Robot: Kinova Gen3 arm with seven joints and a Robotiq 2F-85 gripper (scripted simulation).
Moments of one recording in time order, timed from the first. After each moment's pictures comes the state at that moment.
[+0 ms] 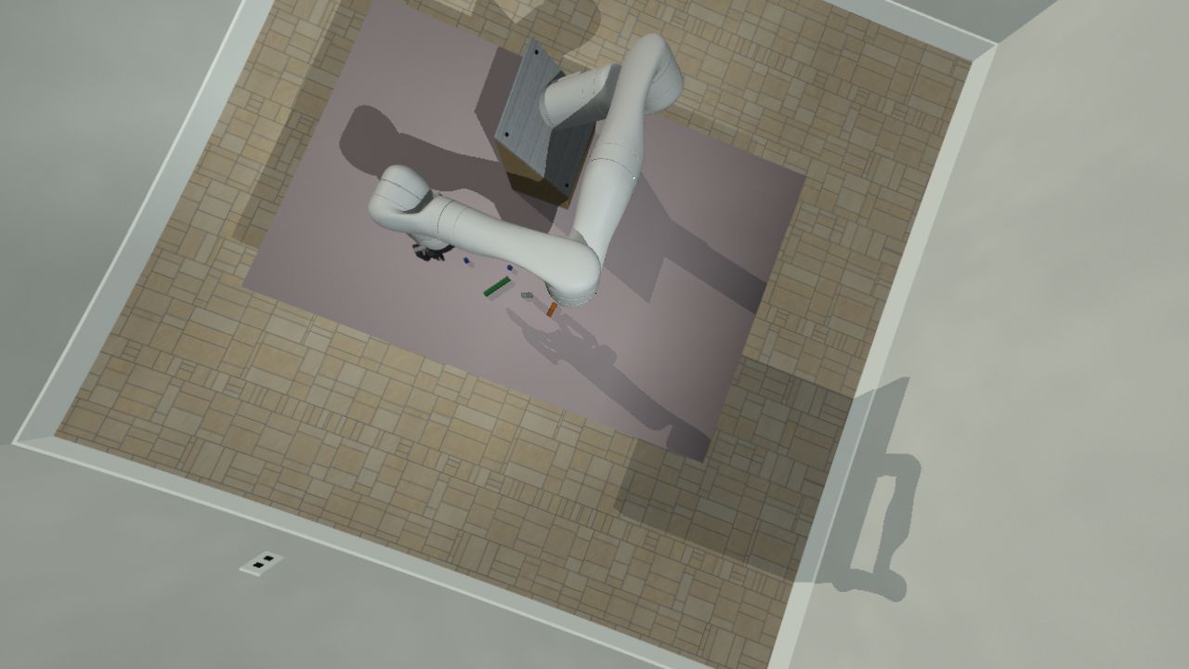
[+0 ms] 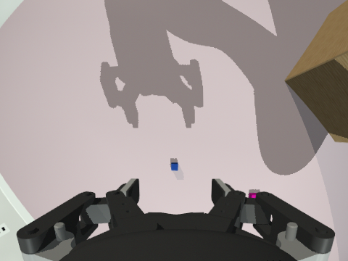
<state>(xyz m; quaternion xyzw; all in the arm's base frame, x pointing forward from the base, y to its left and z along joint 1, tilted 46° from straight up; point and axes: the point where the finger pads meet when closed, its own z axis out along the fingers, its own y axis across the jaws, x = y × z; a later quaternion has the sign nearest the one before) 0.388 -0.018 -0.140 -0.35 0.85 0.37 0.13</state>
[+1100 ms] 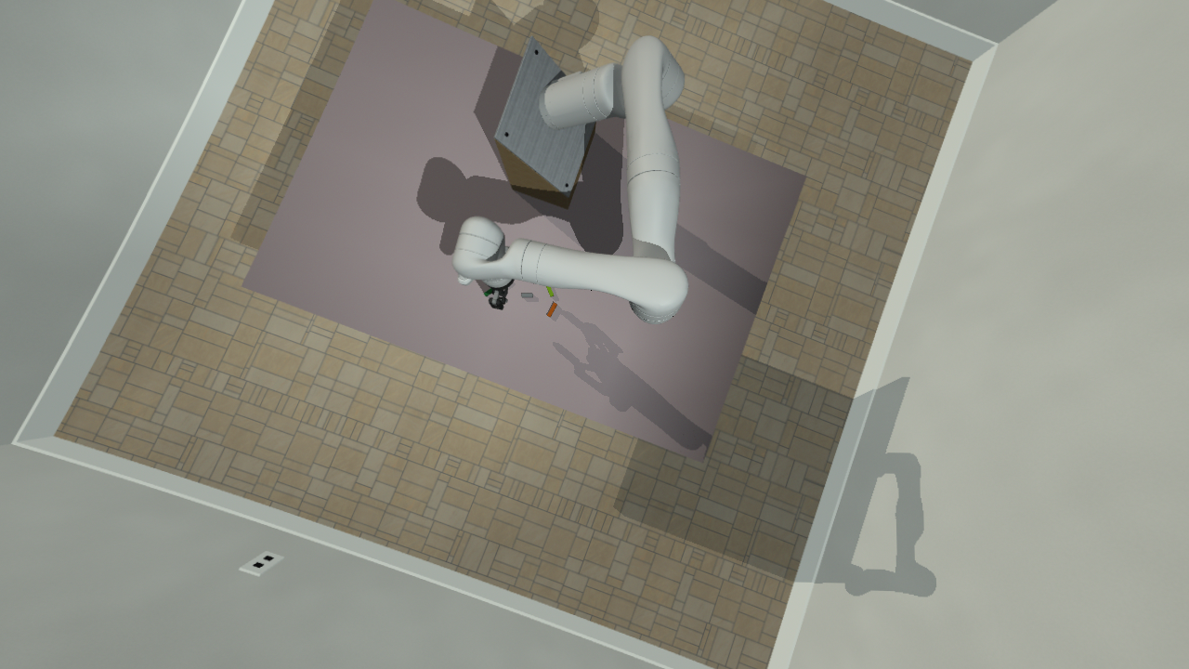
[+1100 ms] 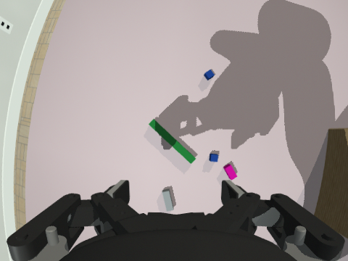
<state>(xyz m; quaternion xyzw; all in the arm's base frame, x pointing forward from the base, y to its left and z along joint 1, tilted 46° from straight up) 0.414 0.093 -0.050 -0.71 0.59 0.27 0.29</state>
